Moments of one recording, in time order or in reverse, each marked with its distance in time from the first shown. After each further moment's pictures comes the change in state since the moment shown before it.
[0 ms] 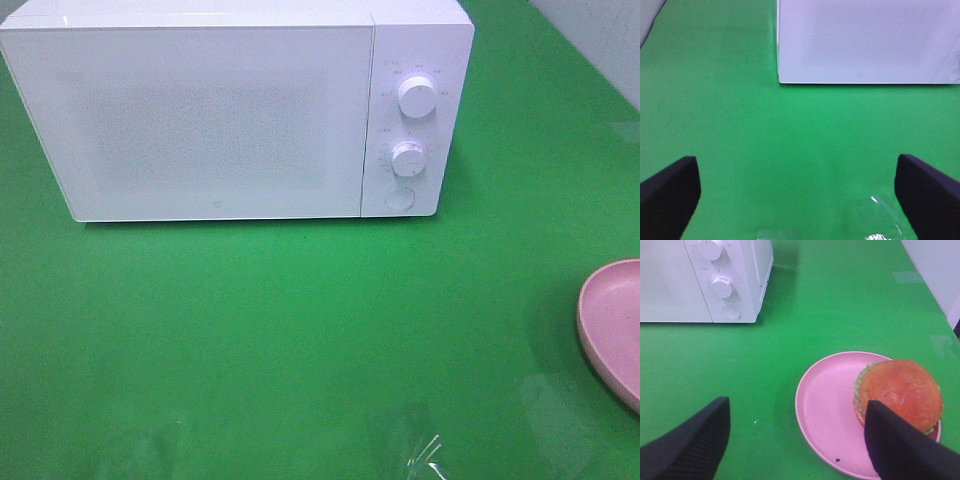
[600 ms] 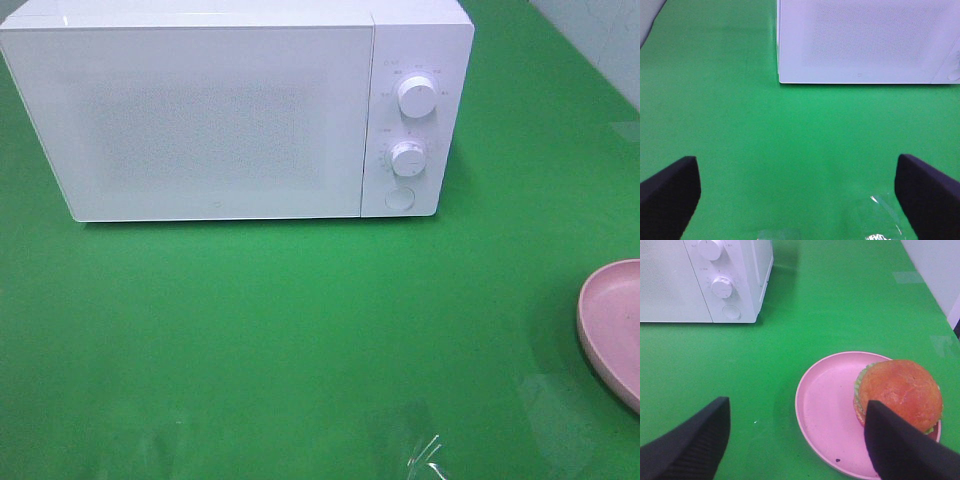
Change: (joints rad) left arm 0.000 0.000 0.000 0.000 0.000 0.000; right arm 0.000 0.000 0.000 0.000 0.000 0.000
